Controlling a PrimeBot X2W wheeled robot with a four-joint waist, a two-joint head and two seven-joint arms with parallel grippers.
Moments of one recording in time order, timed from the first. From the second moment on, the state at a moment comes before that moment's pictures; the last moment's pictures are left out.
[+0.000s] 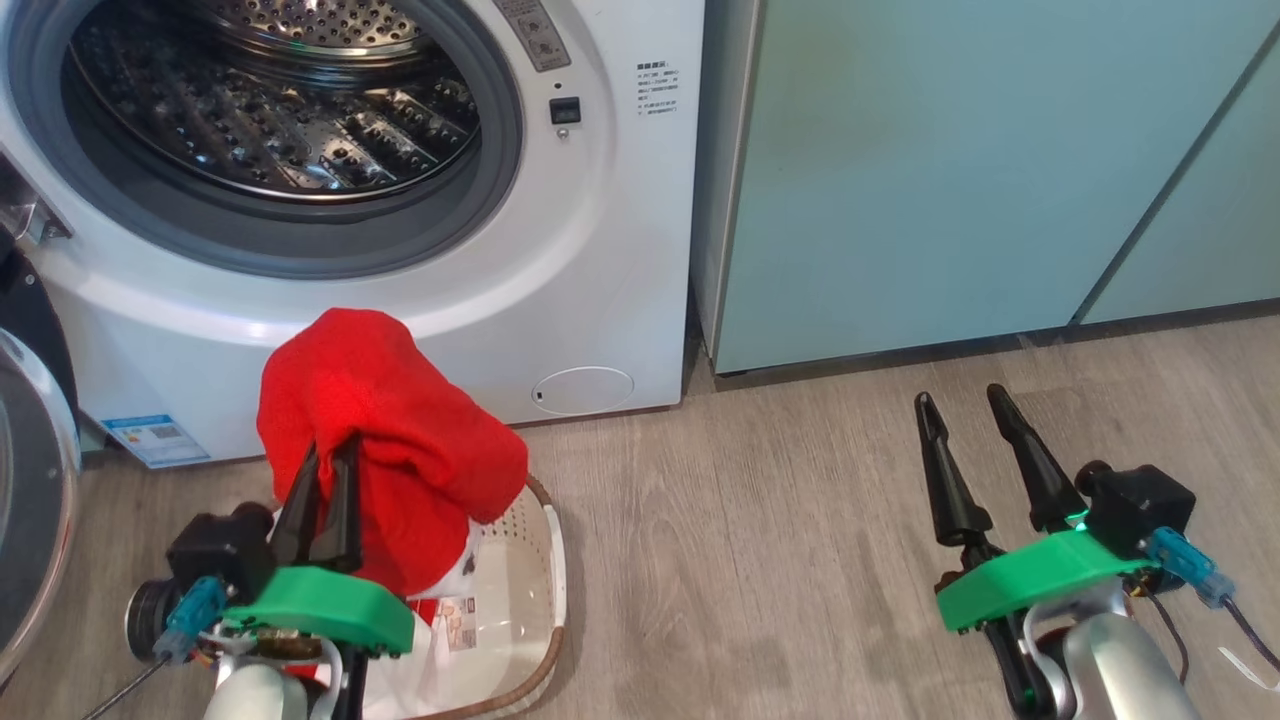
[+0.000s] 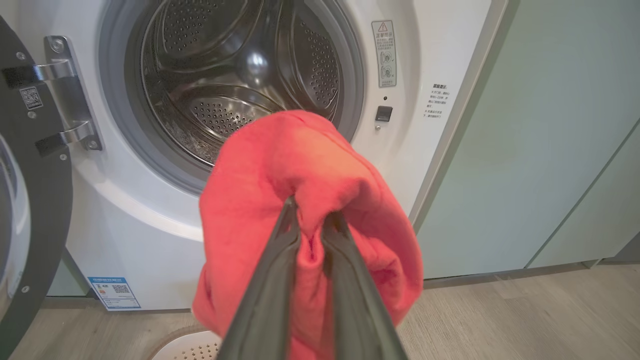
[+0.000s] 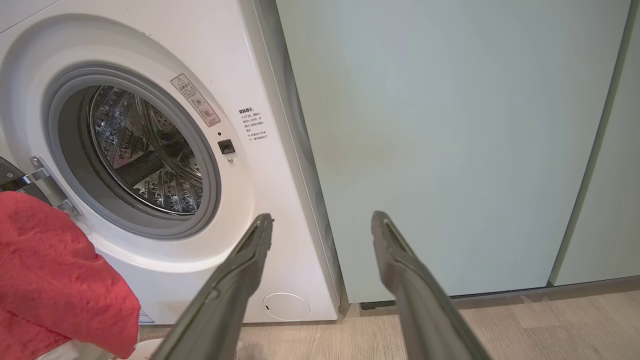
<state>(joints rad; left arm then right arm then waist) -0.03 0.04 -0.04 0.15 -0.22 0.00 -0.25 -0.08 -0.05 0.05 0.24 0.28 0.13 -0.25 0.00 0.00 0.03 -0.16</state>
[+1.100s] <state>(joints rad) -0.67 0.11 0.20 0.25 -0.15 -0.07 -0.25 -0.24 -0.05 0.08 0.18 0.35 0.13 -0.25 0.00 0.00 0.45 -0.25</state>
